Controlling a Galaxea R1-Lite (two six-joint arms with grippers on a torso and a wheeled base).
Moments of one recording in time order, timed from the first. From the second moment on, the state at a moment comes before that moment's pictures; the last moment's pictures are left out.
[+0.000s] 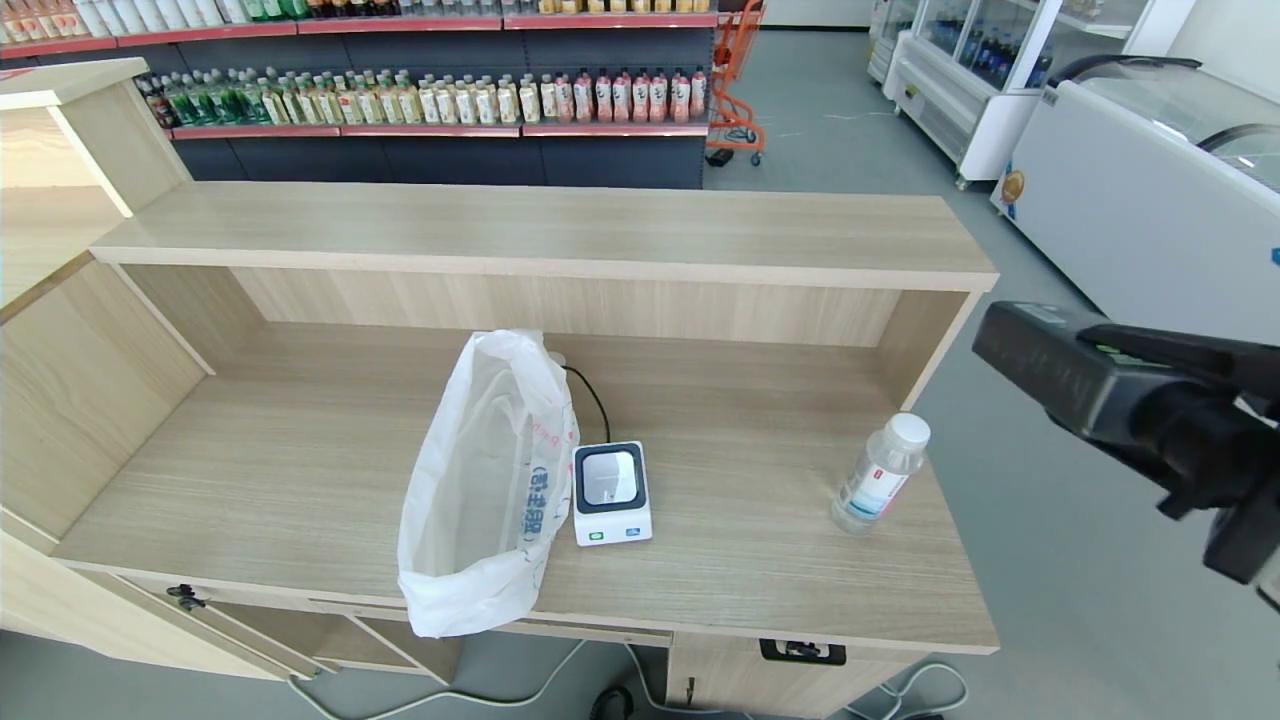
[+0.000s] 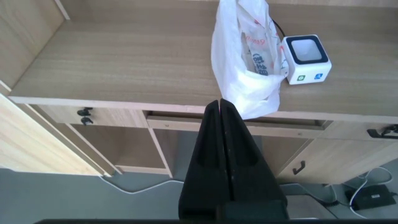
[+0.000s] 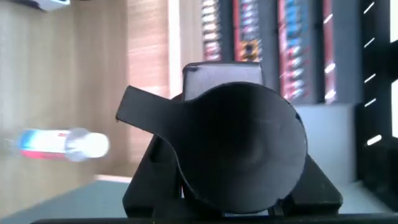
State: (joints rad) left arm 0.00 0.00 0.00 0.00 -0.03 0.01; right arm 0.44 1.01 -0.58 -0.47 0.22 -1.58
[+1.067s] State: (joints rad) left arm 0.00 0.00 0.00 0.00 -0.03 0.01; right arm 0.67 0.65 -0.39 -0.59 0.80 -2.54
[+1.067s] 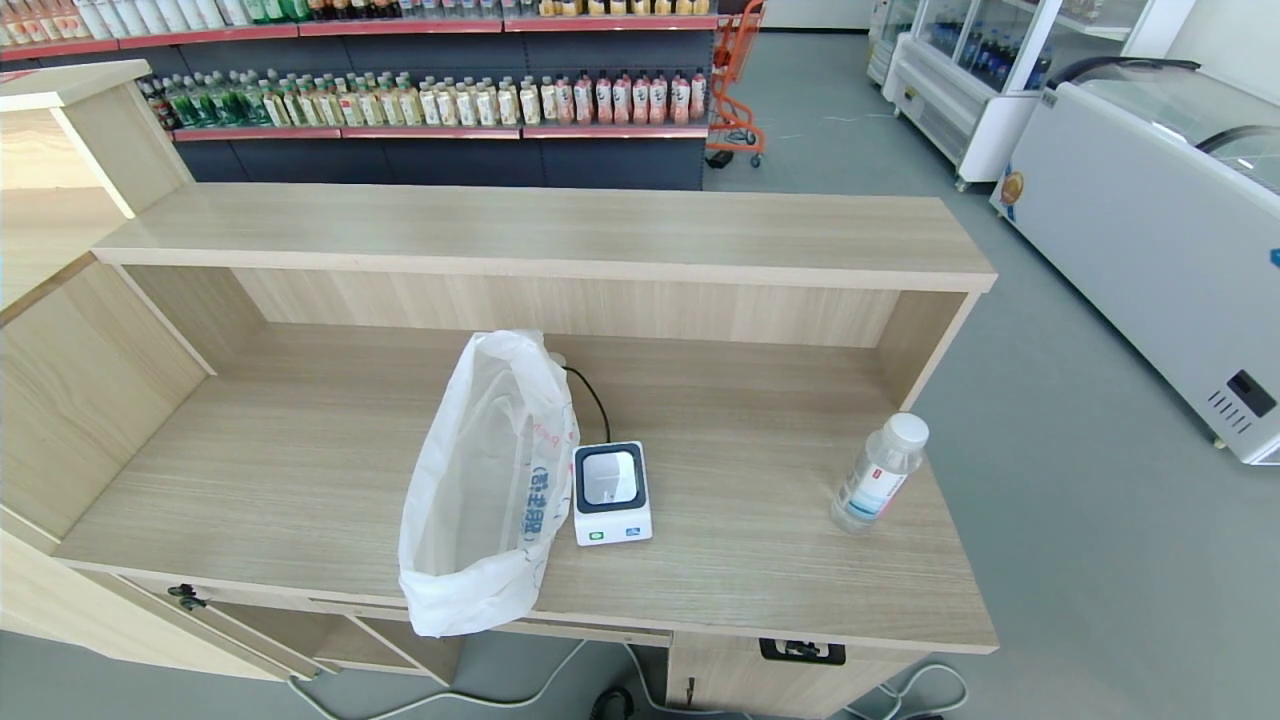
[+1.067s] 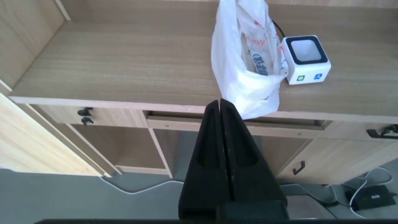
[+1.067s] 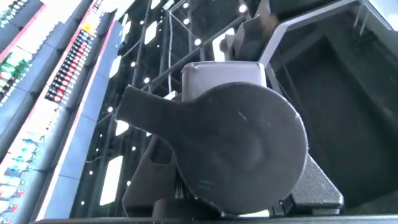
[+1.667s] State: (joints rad) left arm 0.00 0.00 0.00 0.00 -0.03 0.01; right arm 0.65 0.65 -0.37 -0.57 0.79 -2.53
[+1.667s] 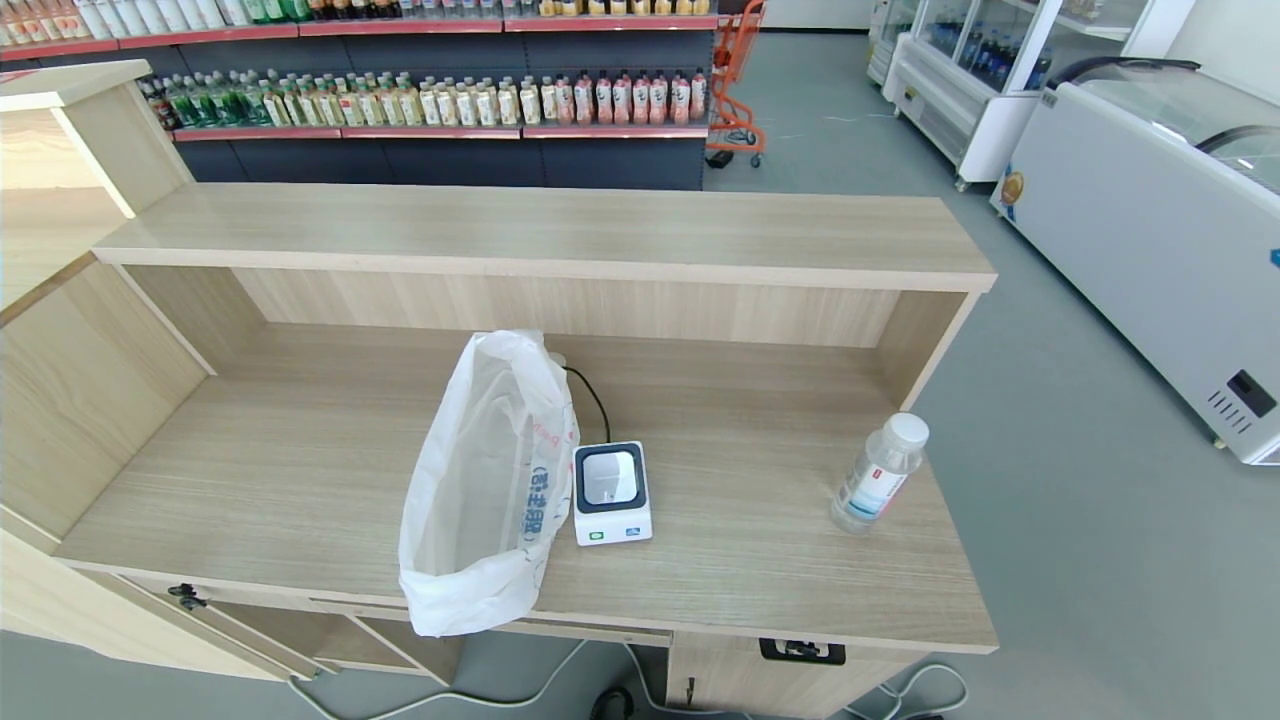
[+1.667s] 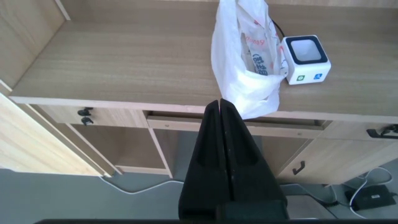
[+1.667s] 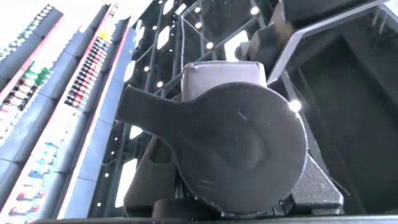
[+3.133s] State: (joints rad) left arm 0.00 0.00 0.00 0.00 -0.03 0.01; right arm 0.34 0.72 -0.42 -0.36 0.01 -0.63
